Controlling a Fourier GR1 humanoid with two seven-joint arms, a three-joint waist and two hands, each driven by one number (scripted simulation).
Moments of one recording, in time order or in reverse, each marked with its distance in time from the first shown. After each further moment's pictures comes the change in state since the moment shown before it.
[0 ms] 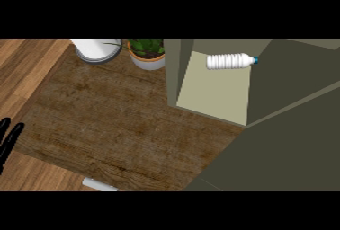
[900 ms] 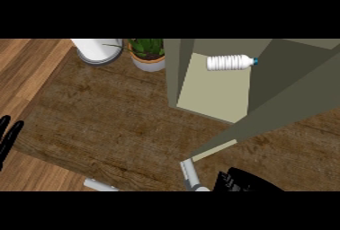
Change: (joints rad) left arm -0.018 0.000 0.006 0.033 0.015 -0.023 0.009; right arm -0.406 0.179 -0.085 0.309 -0.047 -0.091 0.289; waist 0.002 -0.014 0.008
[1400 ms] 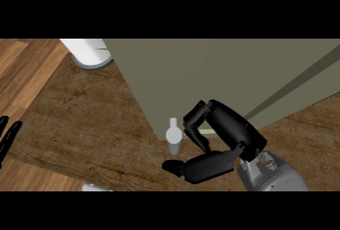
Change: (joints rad) left arm 0.004 -0.009 0.008 0.022 0.014 0.001 0.002; right arm -0.350 0.210 -0.144 0.319 0.078 -0.248 0.125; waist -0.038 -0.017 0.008
